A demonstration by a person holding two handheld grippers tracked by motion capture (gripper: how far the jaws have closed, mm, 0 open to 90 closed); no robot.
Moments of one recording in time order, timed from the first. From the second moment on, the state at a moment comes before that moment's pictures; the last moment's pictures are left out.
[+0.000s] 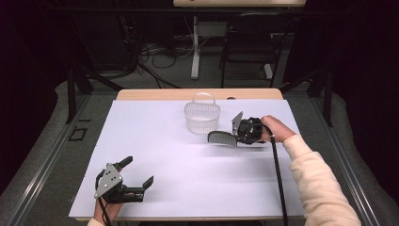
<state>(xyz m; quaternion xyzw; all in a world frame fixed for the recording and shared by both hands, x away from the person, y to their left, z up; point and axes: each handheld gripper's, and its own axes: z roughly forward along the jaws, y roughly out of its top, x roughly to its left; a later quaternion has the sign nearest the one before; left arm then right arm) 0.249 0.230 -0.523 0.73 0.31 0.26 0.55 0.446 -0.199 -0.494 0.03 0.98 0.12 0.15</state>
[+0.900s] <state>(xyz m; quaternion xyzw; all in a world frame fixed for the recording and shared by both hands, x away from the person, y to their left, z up) 0.250 0.230 -0.523 0.73 0.32 0.26 0.55 0.431 -0.230 -0.482 0.08 0.96 0.22 0.17</state>
